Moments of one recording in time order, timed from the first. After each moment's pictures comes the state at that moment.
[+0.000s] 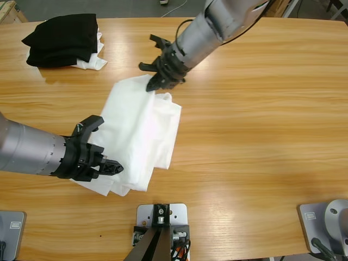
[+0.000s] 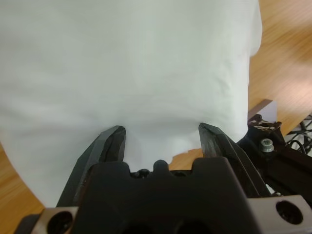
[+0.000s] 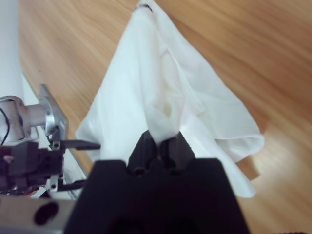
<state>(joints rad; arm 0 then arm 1) -0.89 1.65 -0.73 0.25 -0.22 -0.63 0.65 2.14 -1.46 0.43 0.59 0.42</state>
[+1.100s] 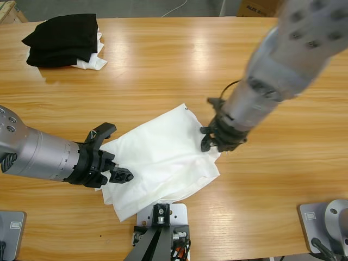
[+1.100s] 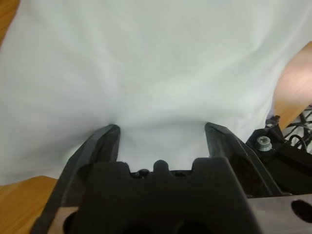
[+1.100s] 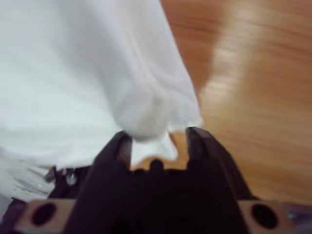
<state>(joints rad) -0.93 1.71 -0.73 0.20 -0.26 -0.63 0.81 1.88 -1.10 0.73 0.27 0.80</state>
